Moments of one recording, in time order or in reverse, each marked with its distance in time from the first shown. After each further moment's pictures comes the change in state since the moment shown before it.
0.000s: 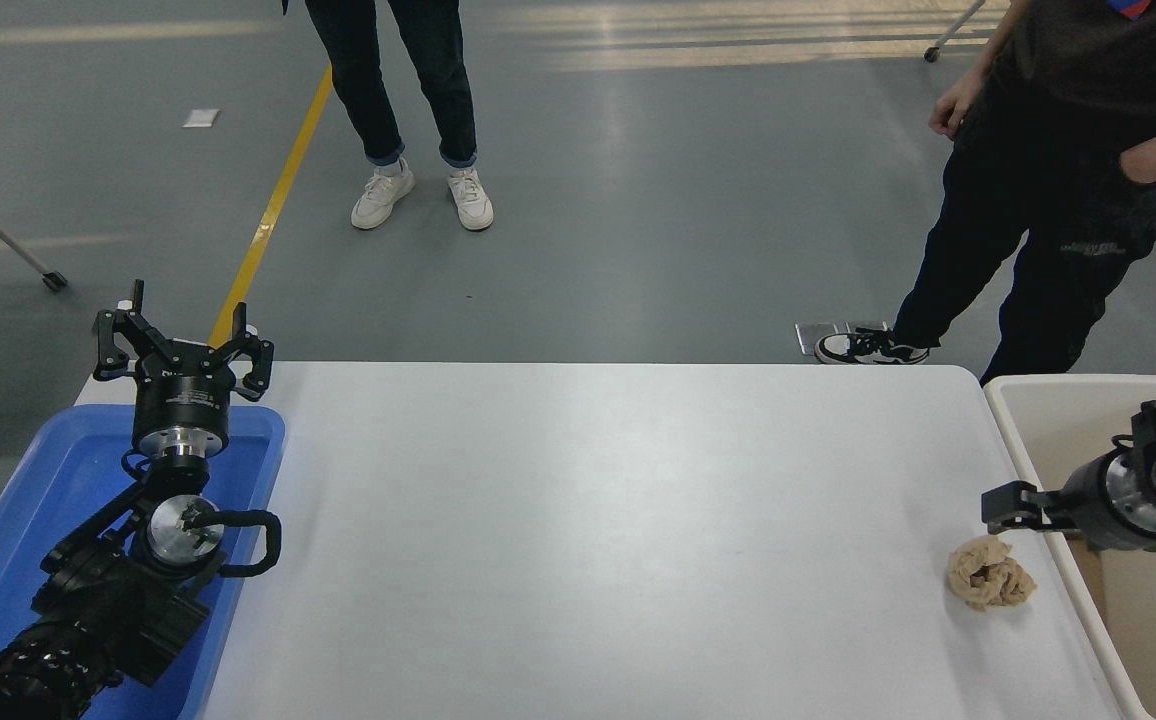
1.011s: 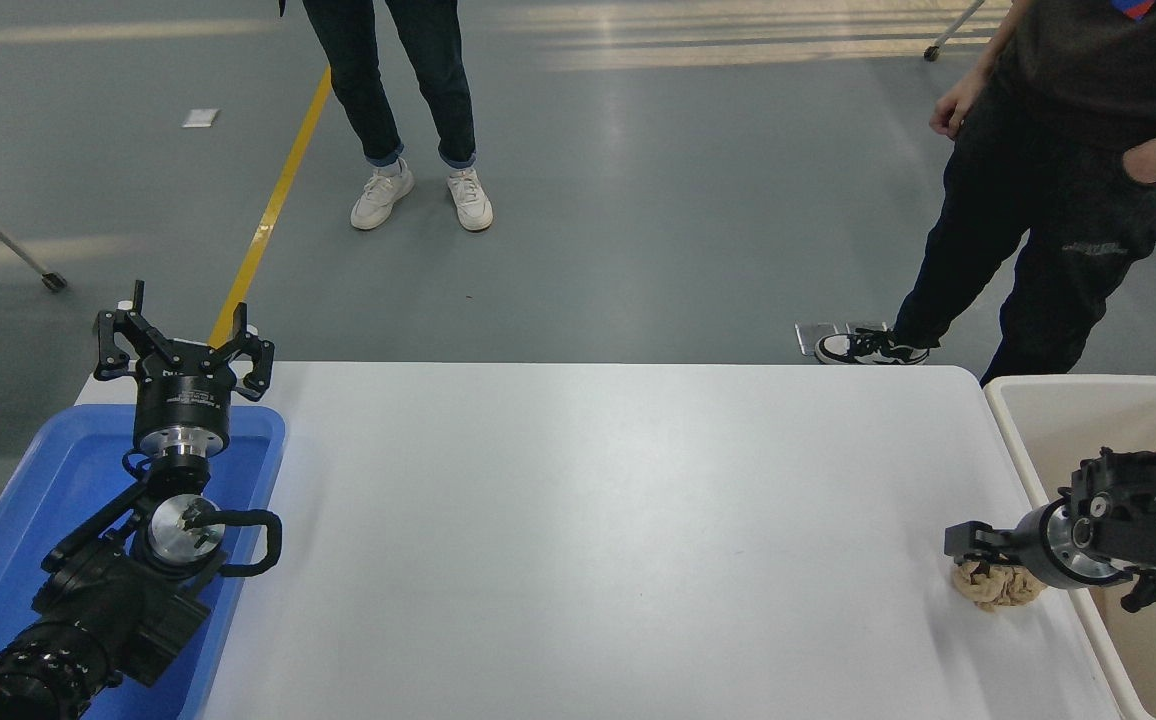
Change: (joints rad) left arm 0.000 0.000 0.000 0.000 0.000 0.000 0.000; right arm -0.218 0.148 0.068 -0.235 0.007 -0.108 -0.010
